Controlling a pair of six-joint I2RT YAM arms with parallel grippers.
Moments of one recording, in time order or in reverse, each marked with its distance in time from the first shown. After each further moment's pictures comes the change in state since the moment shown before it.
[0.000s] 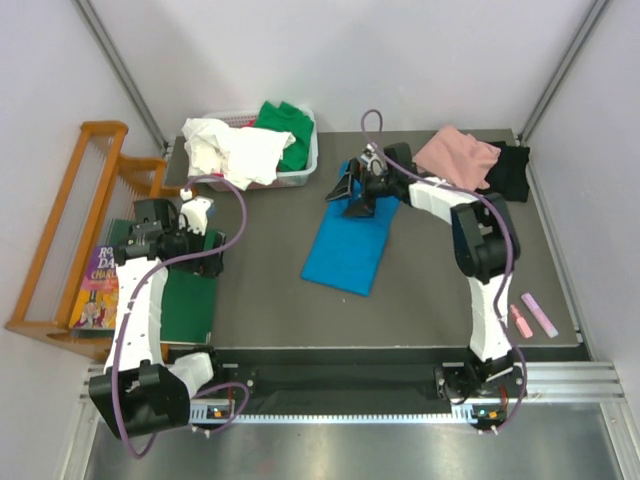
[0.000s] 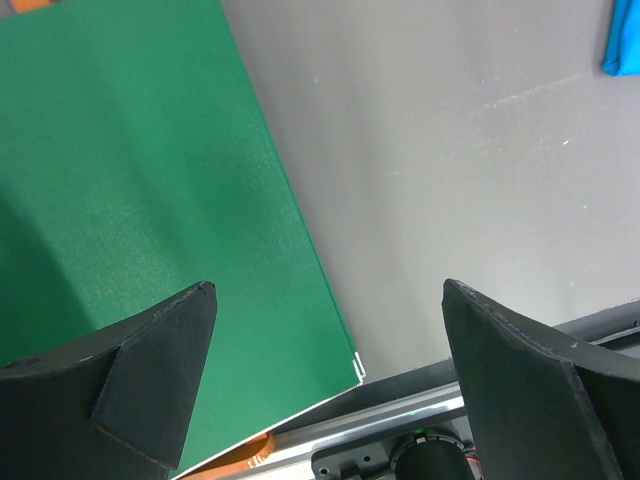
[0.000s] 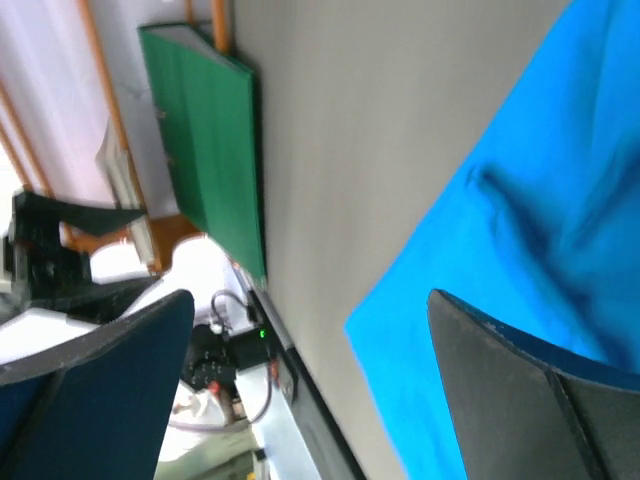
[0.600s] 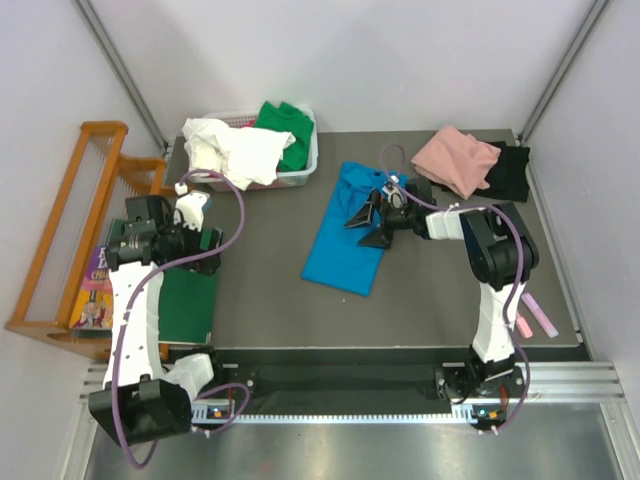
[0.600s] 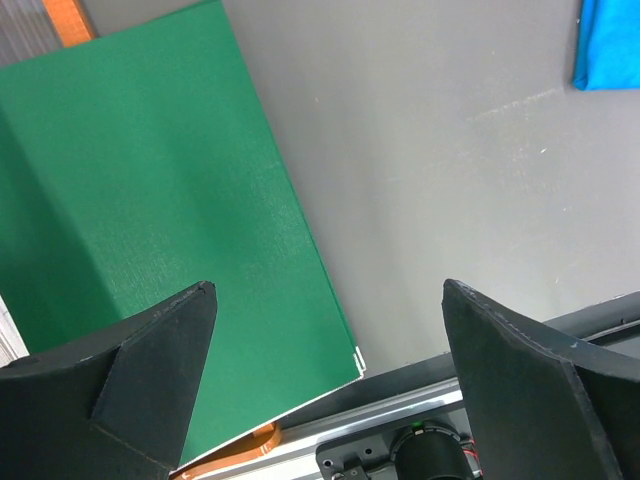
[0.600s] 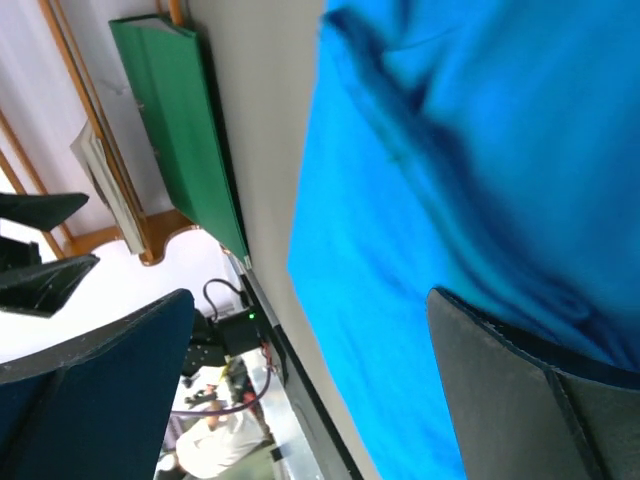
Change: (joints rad) left arm 0.000 -0.043 0.084 -0.064 0.015 0.006; right arm -0.063 -0.164 -0.494 0.344 -0.008 0.091
